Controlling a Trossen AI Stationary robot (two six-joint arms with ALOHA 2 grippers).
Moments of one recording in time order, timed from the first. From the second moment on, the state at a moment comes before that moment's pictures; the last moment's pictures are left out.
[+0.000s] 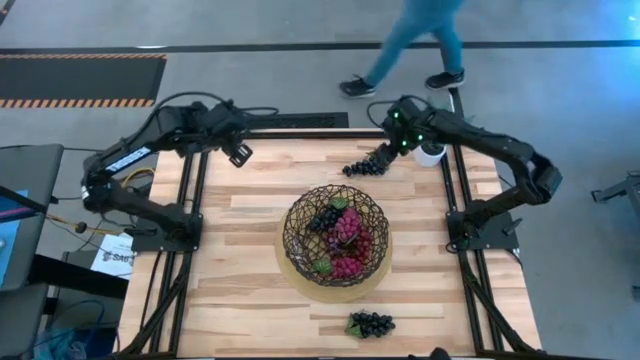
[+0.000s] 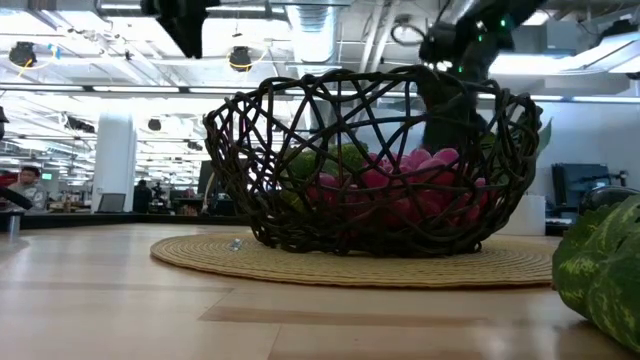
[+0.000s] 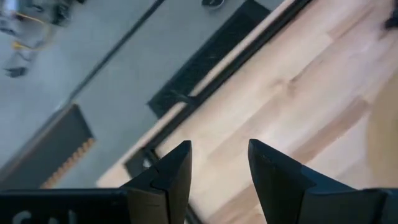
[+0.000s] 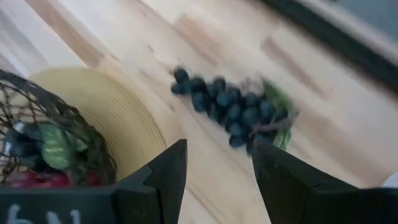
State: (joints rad) left arm 0.40 1.29 1.60 -1.42 -0.53 -0.28; right arm -0.71 1.41 1.14 -0.76 -0.16 0.22
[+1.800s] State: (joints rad) left arm 0.40 1.24 1.55 -1.26 -0.51 -0.30; right arm -0.75 1.73 1.13 -0.63 -0.14 0.33
